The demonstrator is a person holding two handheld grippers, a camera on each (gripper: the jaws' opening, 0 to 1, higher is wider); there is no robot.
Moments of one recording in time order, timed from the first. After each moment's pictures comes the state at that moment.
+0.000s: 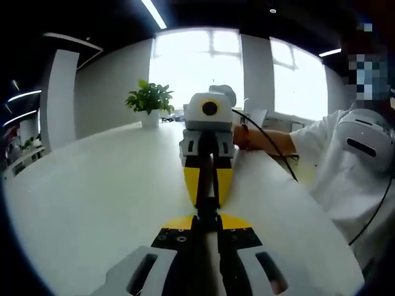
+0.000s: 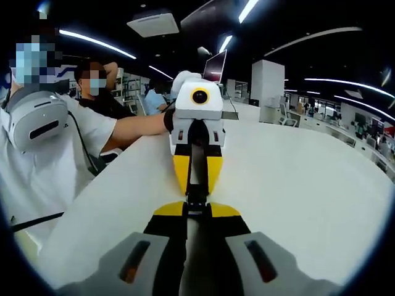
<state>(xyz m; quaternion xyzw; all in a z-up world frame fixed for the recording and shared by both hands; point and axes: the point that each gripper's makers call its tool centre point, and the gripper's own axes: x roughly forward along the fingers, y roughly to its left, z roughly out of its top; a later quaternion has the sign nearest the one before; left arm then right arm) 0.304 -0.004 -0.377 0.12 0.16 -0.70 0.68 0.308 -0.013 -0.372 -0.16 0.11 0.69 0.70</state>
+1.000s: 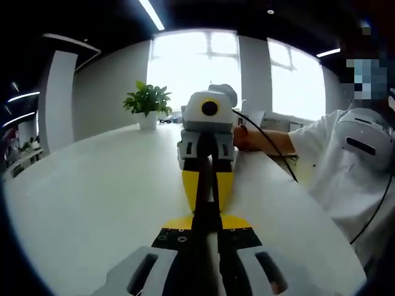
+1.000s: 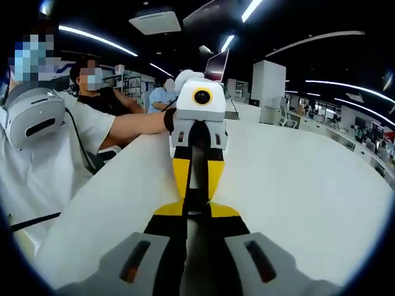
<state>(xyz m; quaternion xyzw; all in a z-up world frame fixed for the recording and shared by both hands) 0.305 -0.011 -0.383 0.12 0.15 -0.71 0.68 0.312 -0.008 -0.367 -0.18 0.10 0.68 0.71</state>
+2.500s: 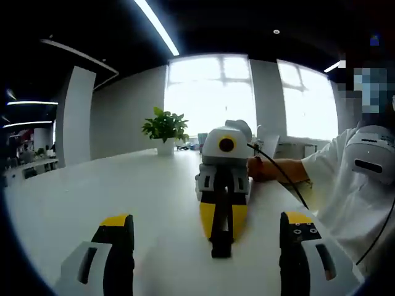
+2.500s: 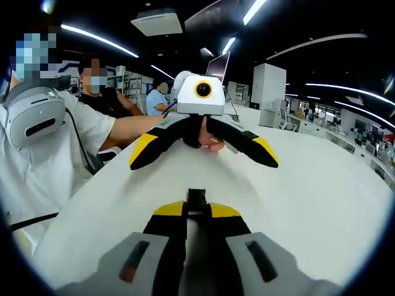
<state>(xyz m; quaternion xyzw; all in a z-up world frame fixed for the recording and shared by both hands) 0.320 -0.008 -0.342 0.06 0.08 -0.67 0.74 0.311 -0.006 -0.369 -0.17 0.09 0.68 0.71</state>
